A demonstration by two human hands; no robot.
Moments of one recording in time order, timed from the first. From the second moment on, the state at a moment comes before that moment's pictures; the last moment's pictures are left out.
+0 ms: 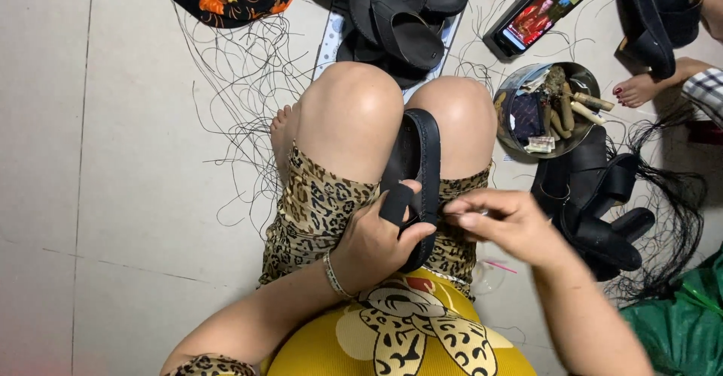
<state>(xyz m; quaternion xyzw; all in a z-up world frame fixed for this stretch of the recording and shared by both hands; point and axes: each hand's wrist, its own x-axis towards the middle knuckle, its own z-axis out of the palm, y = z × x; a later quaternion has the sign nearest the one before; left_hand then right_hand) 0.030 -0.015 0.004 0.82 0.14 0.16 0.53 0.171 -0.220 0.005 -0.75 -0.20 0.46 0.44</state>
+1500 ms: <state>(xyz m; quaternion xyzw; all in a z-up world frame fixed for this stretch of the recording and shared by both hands) -0.009 0.034 -0.003 0.33 0.15 0.02 0.93 0.158 -0.234 -0.062 -0.87 -0.34 -0.07 0.35</state>
